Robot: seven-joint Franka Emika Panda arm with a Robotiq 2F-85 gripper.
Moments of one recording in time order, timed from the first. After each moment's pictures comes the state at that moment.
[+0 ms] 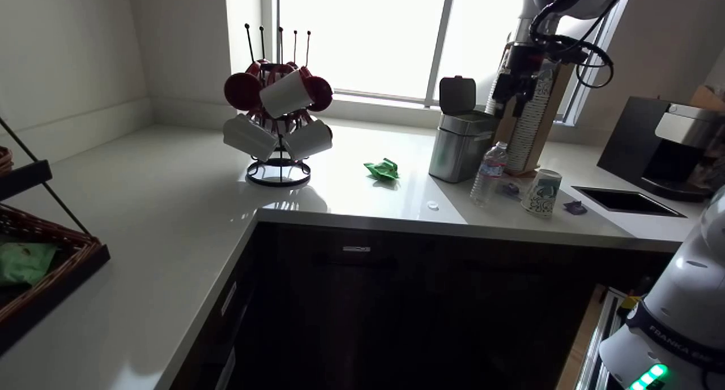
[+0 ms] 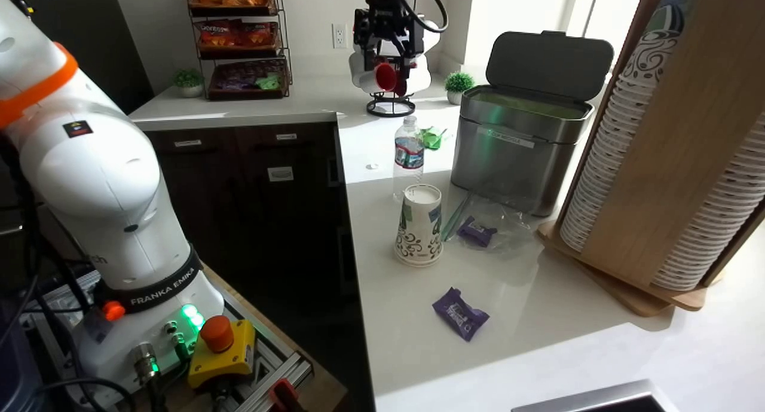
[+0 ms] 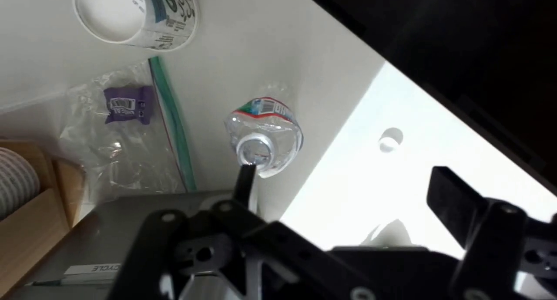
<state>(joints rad) -0.13 -0.38 -0.16 -2.21 -0.08 1.84 -0.13</state>
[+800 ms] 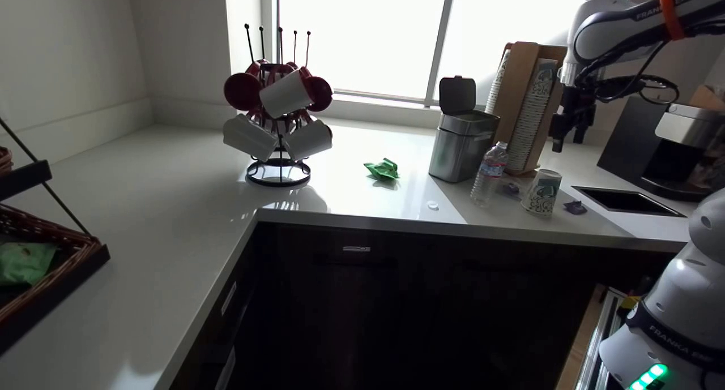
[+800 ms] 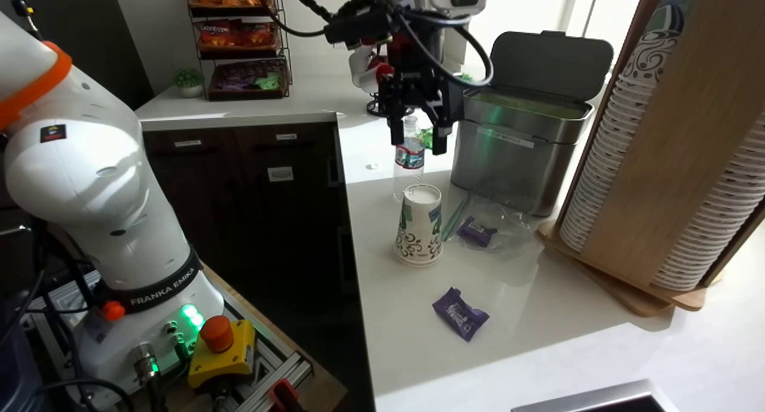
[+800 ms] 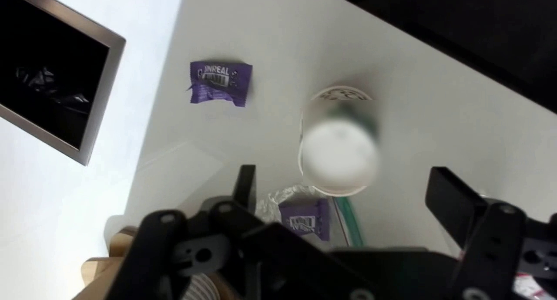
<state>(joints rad) -0.31 -0.48 -0.30 -2.44 -0.40 1.96 -0.14</state>
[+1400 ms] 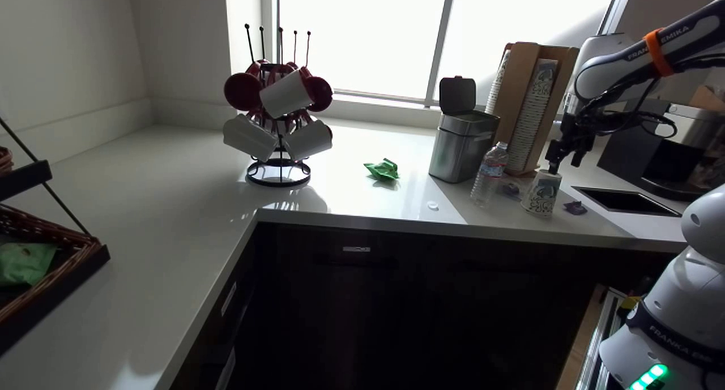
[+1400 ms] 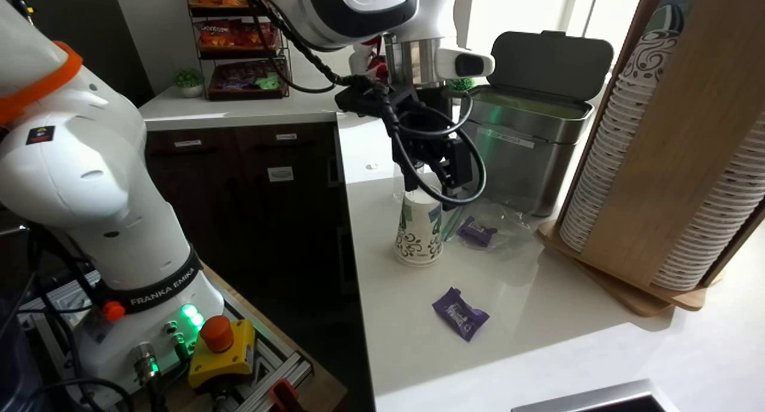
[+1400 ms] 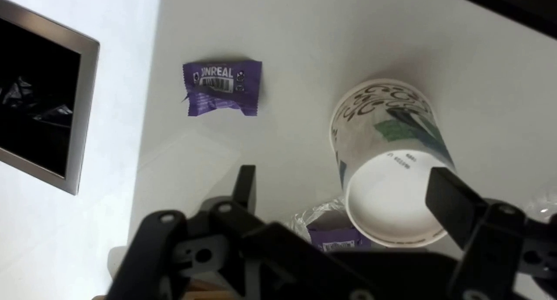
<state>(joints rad) -0.40 -0.41 -0.35 -2.58 -0.42 2.26 -0.12</state>
